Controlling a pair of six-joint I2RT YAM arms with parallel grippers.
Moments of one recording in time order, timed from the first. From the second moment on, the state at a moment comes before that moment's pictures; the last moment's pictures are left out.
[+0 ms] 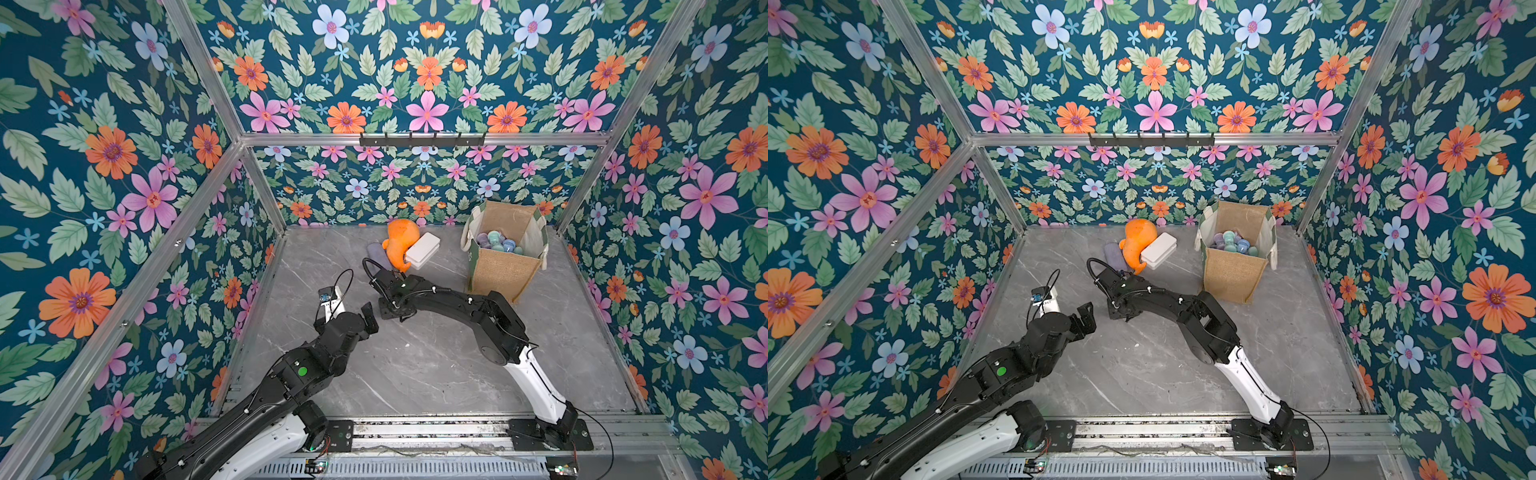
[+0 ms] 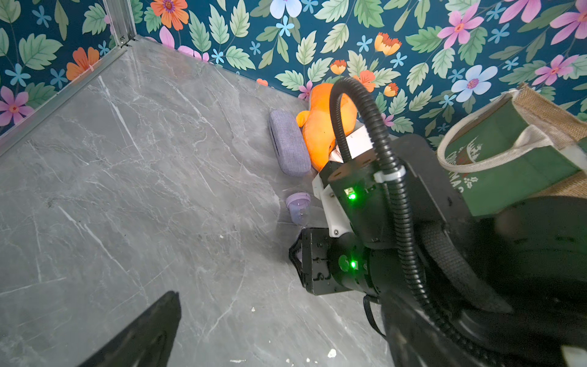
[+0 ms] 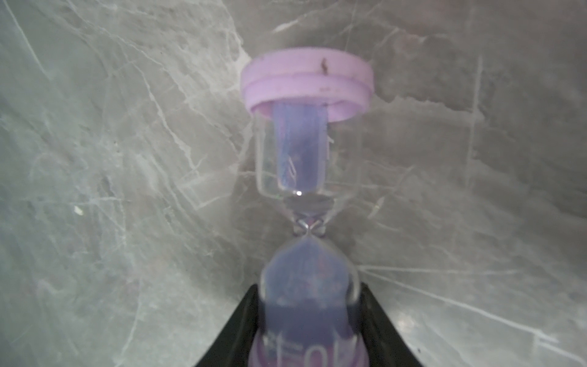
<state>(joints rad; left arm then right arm) -0.85 0.73 0.68 -0.54 -0.64 -0.75 0.90 2.37 1.95 -0.75 0.13 0.62</state>
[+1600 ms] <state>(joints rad) -0.85 1.17 0.99 -0.25 -0.44 -0.55 0.44 1.57 1.73 -0.75 0.08 0.50</state>
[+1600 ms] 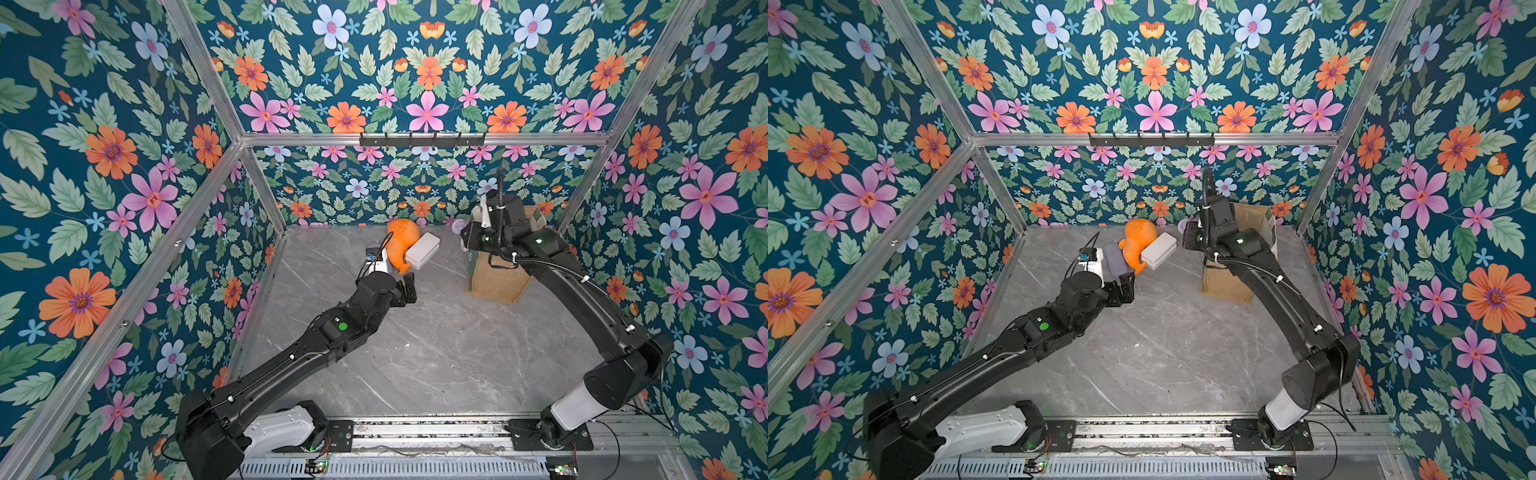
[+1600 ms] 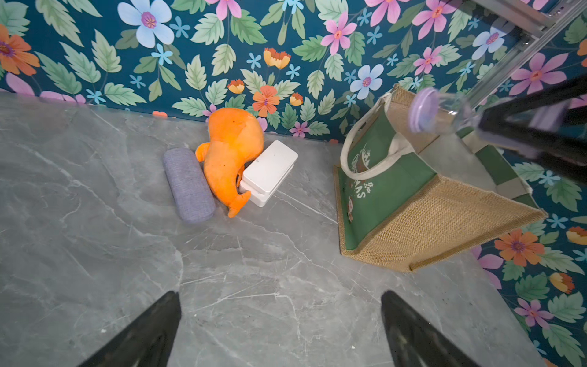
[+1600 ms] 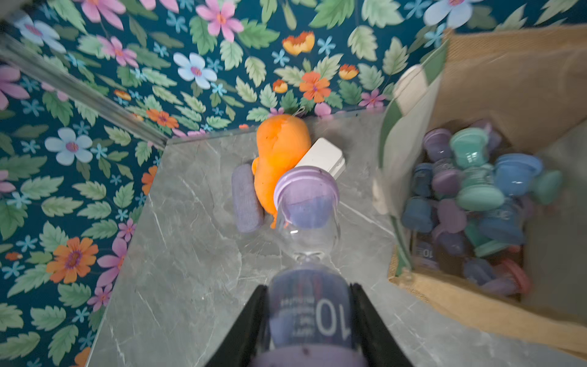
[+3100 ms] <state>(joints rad) -0.84 1.36 1.06 -0.09 -0.33 -0.55 0.10 1.87 1.68 -0.53 -0.05 0.39</state>
